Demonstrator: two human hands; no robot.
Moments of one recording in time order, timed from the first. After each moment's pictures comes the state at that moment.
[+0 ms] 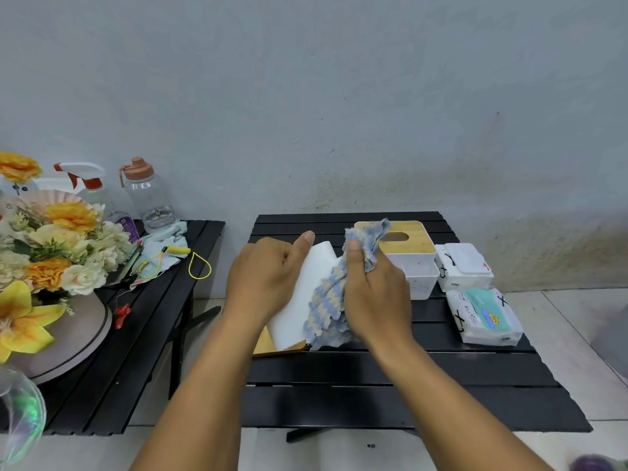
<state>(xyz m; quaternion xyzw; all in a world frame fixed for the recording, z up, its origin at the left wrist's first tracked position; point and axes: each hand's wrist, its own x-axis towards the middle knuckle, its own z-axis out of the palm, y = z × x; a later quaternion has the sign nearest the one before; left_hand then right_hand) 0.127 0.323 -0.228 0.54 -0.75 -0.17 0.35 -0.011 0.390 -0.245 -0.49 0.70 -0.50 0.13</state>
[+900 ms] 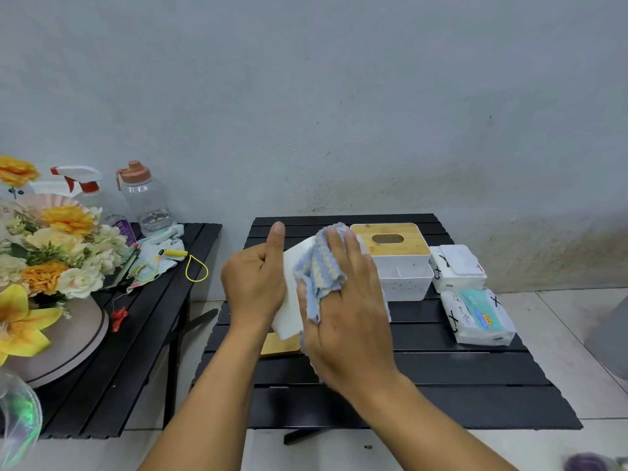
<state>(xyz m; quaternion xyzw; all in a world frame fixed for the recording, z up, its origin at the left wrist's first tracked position) 0.120 0.319 -0.255 0.51 -0.61 -0.23 0.56 0.017 0.410 -0.265 -0.66 0.62 -0.39 -0.14</state>
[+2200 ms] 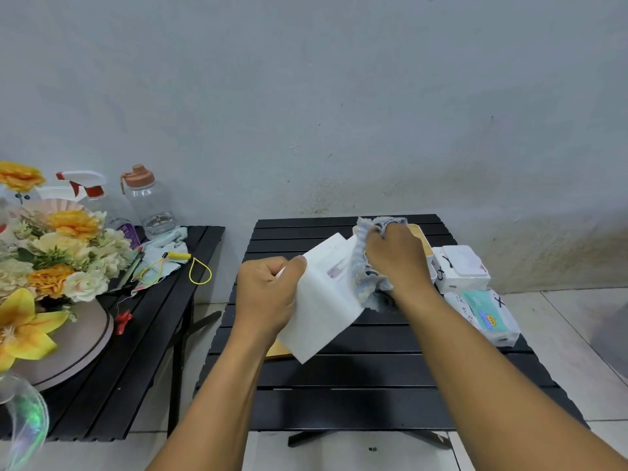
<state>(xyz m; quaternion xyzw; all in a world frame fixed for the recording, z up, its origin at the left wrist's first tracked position) 0.120 0.335 -0.253 0.47 -0.60 -0.39 0.52 -0.056 0.353 -0.206 -0.45 0.78 -0.39 0.17</state>
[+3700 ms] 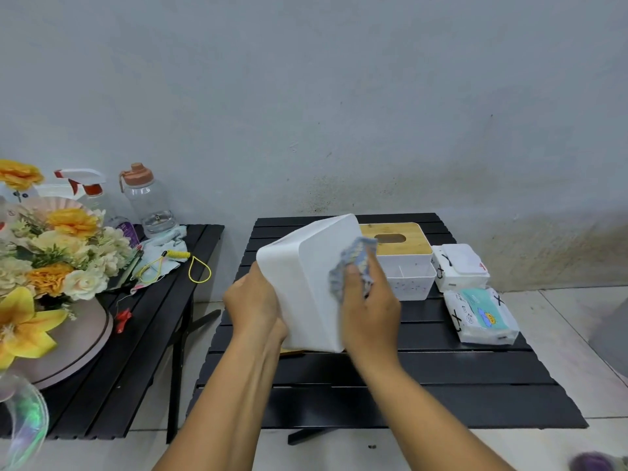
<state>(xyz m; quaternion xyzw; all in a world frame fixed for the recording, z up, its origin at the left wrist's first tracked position) 0.115 0.317 -0.268 0.54 -0.20 -0.55 0.60 -0.001 0.387 -0.285 -0.42 0.65 -0.62 0.15</state>
